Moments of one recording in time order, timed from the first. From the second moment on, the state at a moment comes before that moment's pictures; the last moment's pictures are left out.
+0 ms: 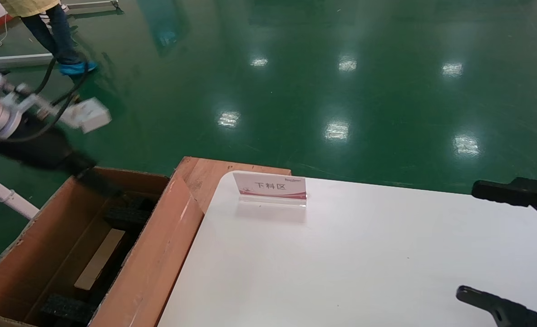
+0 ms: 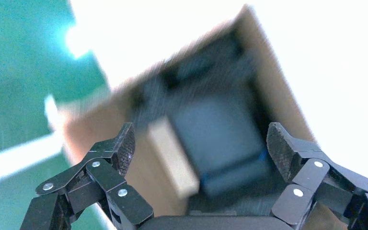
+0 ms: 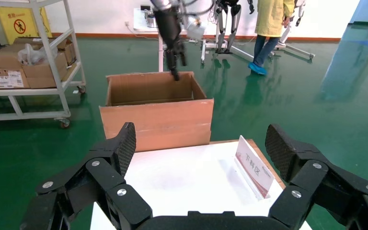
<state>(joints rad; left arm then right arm) -2.49 0.61 2.38 -0.81 1.03 1.17 -0.80 1.08 -0.60 -0.30 1.28 -0.72 -1.49 0.18</state>
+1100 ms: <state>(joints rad) -2.05 0.56 1.61 -1.11 0.90 1.23 -0.55 1.08 -0.60 -0.30 1.28 -0.72 -1.49 0.18</state>
